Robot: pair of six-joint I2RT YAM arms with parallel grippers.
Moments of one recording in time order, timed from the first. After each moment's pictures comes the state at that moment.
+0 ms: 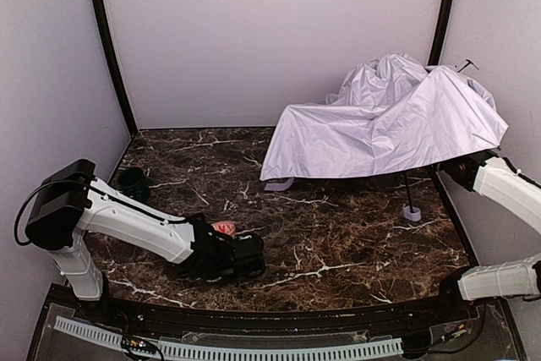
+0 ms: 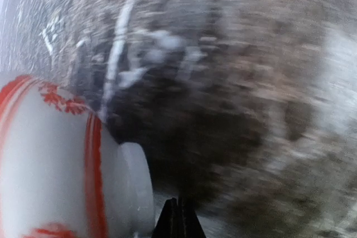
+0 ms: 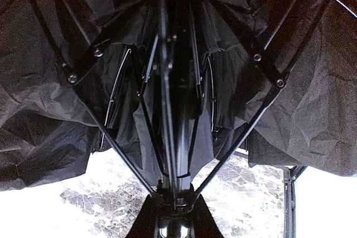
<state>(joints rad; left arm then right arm) -1.29 1.78 0.96 -0.67 -0.56 -0.30 0.36 1.09 0.89 0.05 0.00 -0.15</state>
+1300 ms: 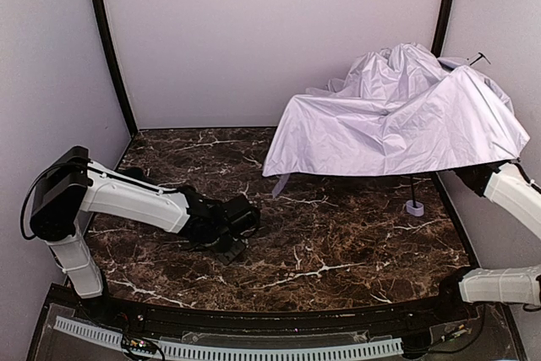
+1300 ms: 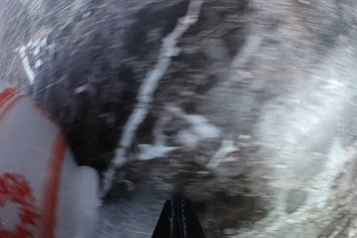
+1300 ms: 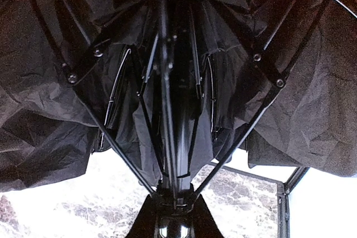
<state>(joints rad) -1.07 1.77 1.01 -0.55 -0.31 -0.25 0.36 1.00 0.89 0.05 -0.01 -0.15</state>
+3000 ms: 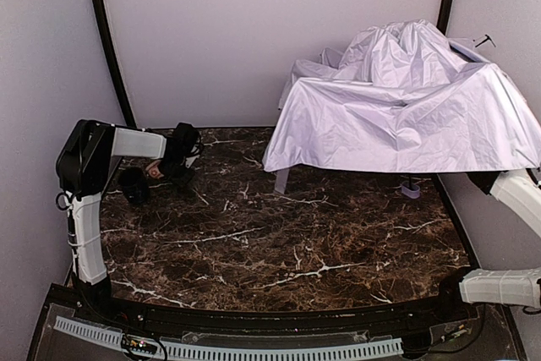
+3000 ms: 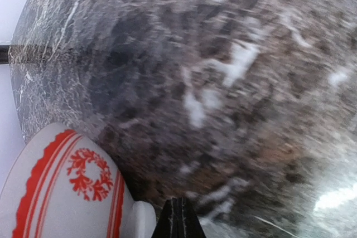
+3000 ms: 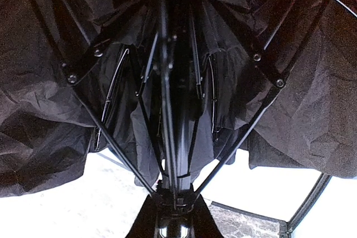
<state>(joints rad) -0.33 2.08 1.39 -0.48 -0.44 0.27 0.36 0.97 0.94 0.15 -0.09 -0.15</state>
